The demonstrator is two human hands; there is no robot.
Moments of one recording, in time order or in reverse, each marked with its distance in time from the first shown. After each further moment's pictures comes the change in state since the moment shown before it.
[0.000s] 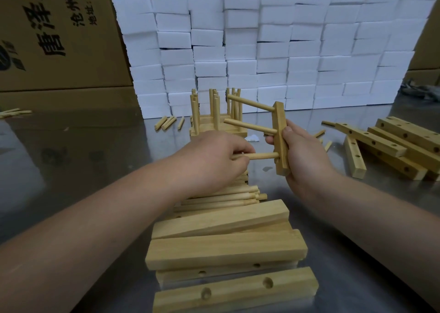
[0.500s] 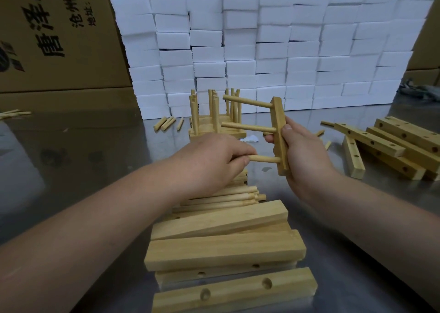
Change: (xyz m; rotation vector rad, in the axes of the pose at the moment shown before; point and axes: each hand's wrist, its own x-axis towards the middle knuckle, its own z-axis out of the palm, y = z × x) left_hand -0.003 -0.002 -0.001 0.119 -0.013 0.122; right_hand -0.008 -0.008 0.000 -0.008 -0.014 -0.004
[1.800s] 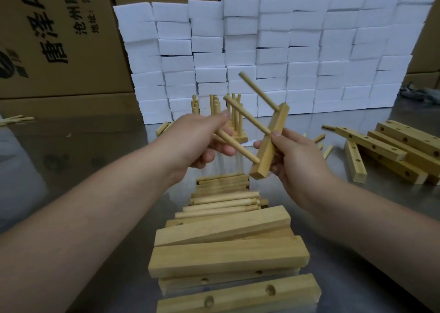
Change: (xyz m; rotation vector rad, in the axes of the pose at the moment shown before) left_hand 0.011 -0.011 -0.023 -0.877 0.183 -0.416; right_hand -0.004 -0.002 0.006 0.197 -0.135 0.052
